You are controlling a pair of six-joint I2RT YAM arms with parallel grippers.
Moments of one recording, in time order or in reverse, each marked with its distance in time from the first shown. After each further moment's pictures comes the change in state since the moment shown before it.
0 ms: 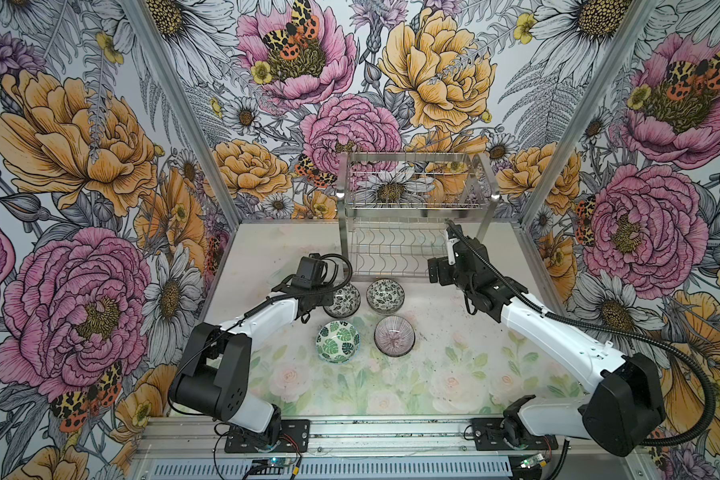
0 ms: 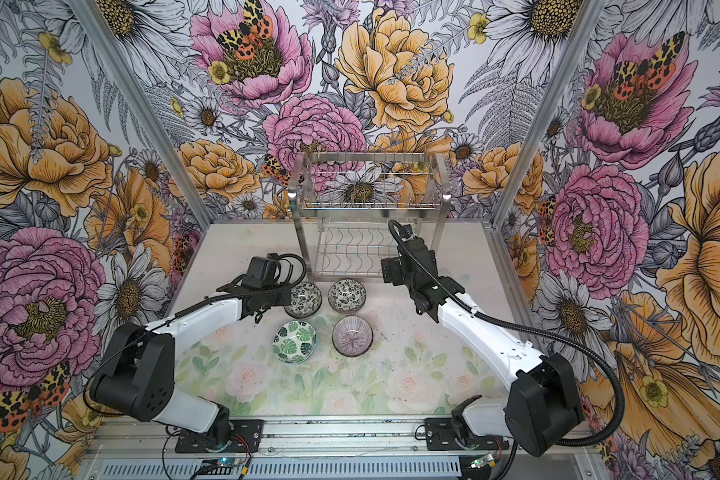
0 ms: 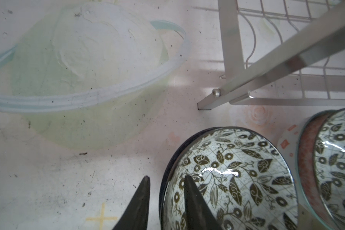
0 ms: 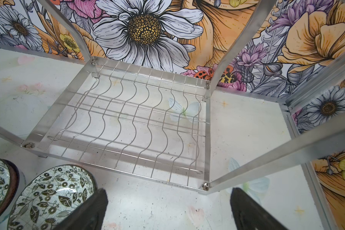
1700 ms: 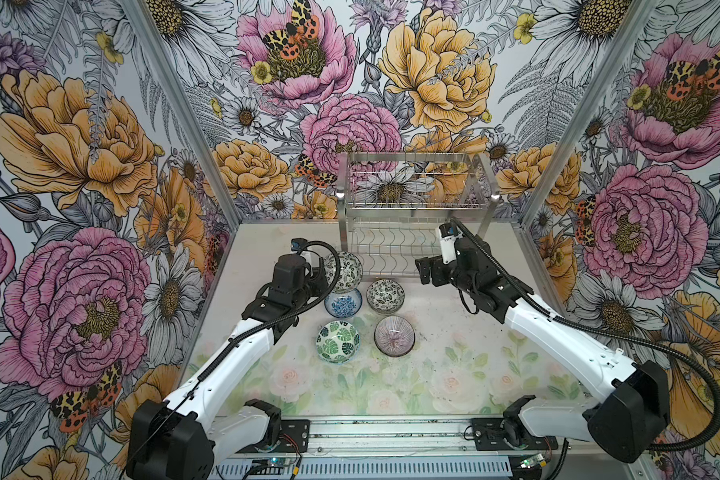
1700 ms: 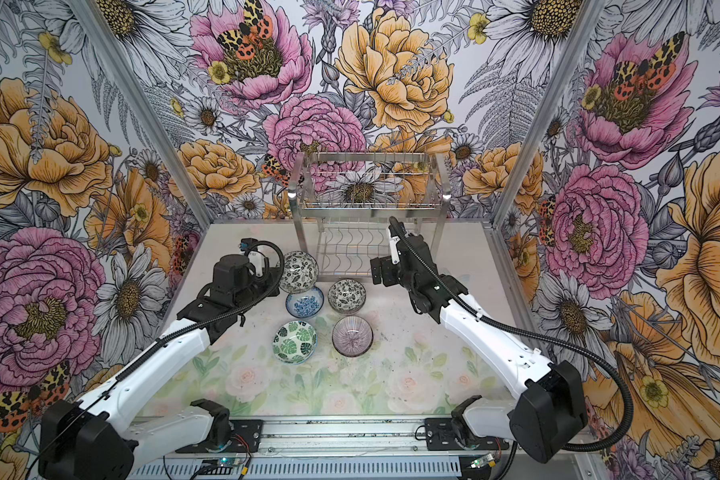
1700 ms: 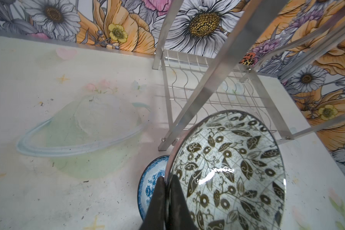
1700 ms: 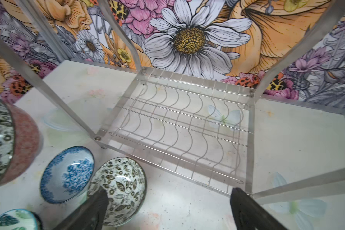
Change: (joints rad) left arm -0.051 -0.400 -0.053 0.100 0.013 -0.060; right arm 0.043 -0.043 0.059 -0.038 -0.232 0.063
